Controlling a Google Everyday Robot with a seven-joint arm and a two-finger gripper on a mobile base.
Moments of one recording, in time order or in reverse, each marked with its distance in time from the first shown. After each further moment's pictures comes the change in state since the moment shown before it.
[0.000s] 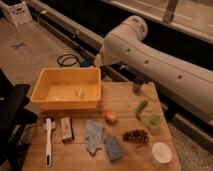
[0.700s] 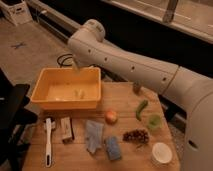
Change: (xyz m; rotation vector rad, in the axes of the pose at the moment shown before) arm 0.017 -0.079 0.068 0.035 -0.100 -0.223
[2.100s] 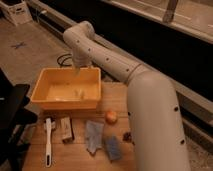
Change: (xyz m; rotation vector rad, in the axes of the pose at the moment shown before) arm 0.005 0.006 0.115 0.087 -0.293 0.150
